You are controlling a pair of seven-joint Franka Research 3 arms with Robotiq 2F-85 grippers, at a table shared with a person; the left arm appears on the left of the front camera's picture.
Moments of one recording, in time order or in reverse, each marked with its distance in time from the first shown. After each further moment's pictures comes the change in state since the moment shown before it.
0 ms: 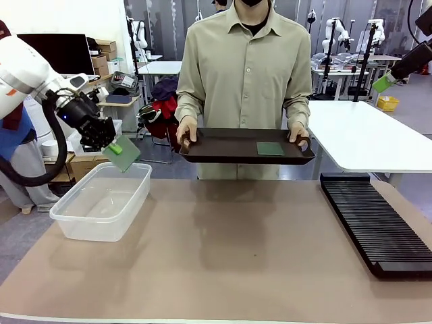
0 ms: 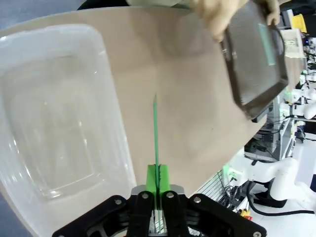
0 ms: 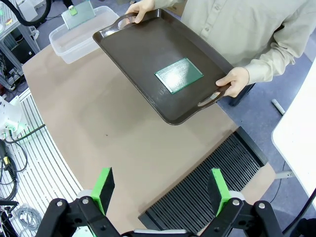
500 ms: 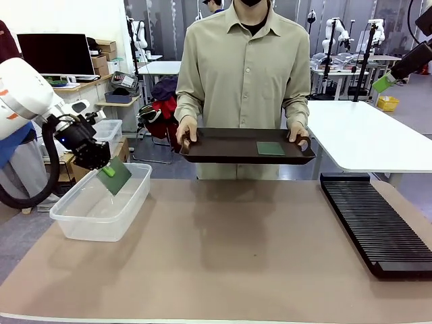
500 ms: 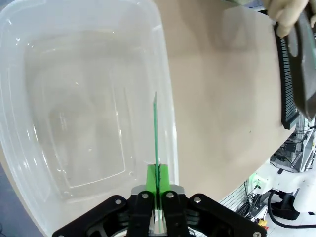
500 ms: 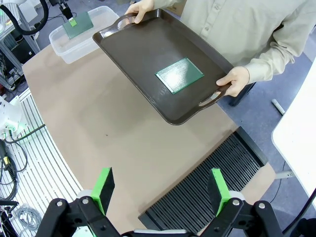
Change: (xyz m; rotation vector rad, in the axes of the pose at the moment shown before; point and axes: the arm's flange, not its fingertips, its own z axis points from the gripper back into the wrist) left arm -0.024 0.039 -0.036 0.123 0.002 0.040; right arm 0.000 0.000 0.000 0.000 0.000 0.000
